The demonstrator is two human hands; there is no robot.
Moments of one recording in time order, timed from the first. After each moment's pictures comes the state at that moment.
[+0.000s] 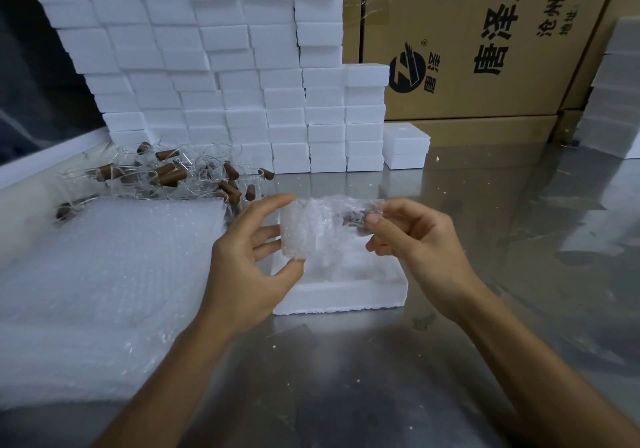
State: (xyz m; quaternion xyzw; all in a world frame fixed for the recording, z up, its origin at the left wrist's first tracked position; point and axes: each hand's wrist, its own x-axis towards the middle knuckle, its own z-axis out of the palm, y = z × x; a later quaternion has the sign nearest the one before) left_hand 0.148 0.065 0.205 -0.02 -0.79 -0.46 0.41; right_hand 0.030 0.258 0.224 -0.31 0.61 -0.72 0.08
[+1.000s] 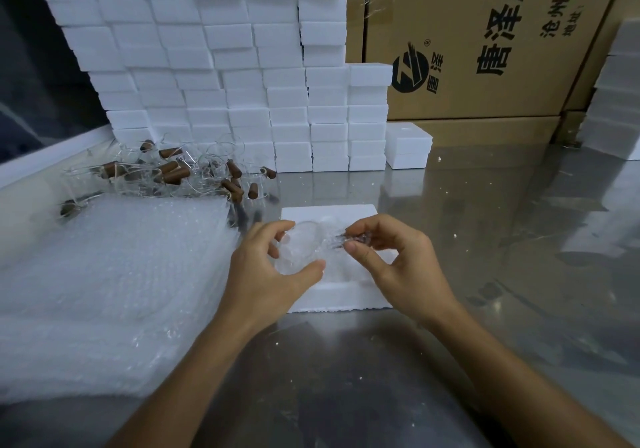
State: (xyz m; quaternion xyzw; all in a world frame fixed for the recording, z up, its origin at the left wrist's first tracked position) left_hand 0.140 0.070 0.190 0.15 -0.84 -0.38 0.35; right_hand 0.038 0.243 0.199 -0.42 0.71 -0.56 -0.10
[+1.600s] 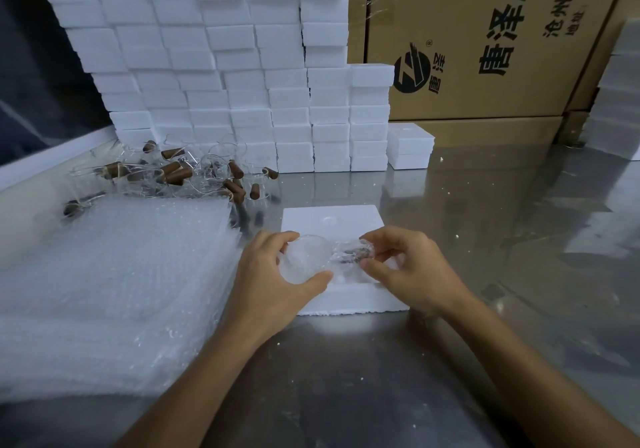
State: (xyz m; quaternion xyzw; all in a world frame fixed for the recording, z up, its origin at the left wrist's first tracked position) left_hand 0.139 0.073 0.179 0.16 -0.87 -0.32 0.35; right_hand 0.011 0.255 0.189 -0.37 0.81 -0.45 -0.03
